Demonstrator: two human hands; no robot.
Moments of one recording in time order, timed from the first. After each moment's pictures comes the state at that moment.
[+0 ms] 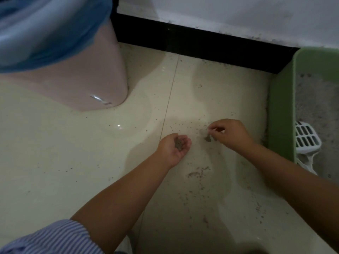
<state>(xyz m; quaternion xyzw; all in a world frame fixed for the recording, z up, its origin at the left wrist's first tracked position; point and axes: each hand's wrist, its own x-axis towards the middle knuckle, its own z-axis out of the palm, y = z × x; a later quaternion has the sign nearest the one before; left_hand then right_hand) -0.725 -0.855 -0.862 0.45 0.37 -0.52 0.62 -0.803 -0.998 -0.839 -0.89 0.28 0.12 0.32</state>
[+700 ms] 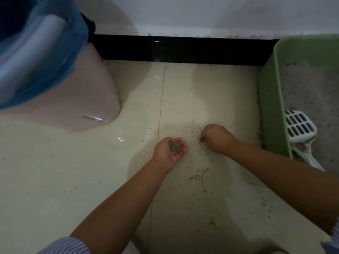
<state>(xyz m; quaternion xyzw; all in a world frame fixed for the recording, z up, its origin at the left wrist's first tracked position) -0.722 -0.857 -0.857 0.49 0.33 -0.52 0.61 -0.800 -0.994 -0.866 -0.93 0.20 0.24 0.20</state>
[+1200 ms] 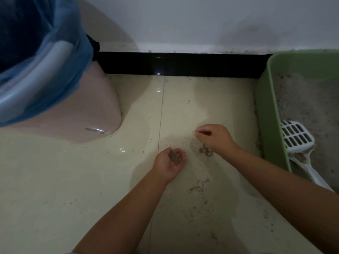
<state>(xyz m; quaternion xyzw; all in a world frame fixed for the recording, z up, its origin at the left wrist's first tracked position) -0.724 -0.857 -0.856 0.47 0.36 -0.51 0.63 -0.790 -0.993 -0.844 -0.83 0.34 0.04 0.44</state>
